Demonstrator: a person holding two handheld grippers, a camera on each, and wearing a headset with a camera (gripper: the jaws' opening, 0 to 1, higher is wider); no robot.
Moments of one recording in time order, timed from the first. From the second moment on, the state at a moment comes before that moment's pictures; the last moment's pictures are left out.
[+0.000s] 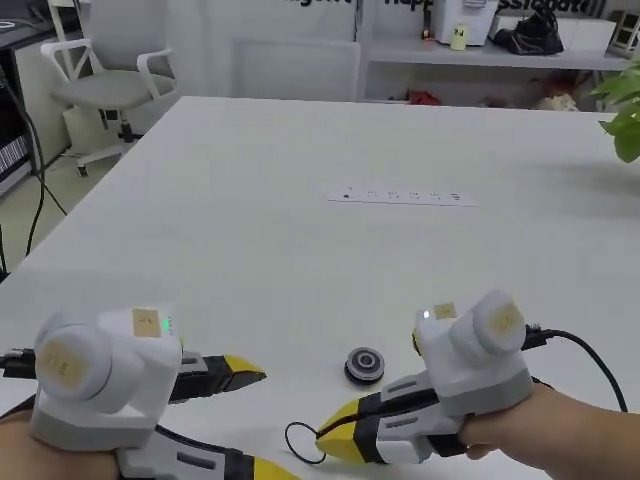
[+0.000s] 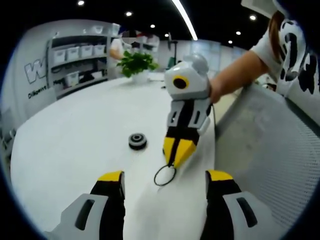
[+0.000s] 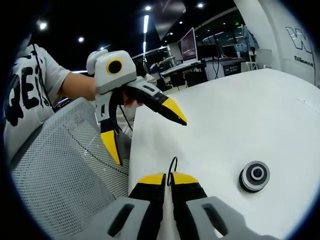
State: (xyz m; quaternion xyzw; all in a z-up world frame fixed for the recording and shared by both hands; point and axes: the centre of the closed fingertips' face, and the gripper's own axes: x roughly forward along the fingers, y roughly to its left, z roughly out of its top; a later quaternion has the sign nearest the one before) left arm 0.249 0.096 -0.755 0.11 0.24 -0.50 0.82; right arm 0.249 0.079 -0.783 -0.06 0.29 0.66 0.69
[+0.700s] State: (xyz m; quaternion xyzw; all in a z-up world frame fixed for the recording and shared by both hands) left arm 0.249 0.093 -0.752 0.11 0.24 -0.50 0.82; right arm 0.259 0.072 -0.785 -0.11 0.27 0.65 0.70
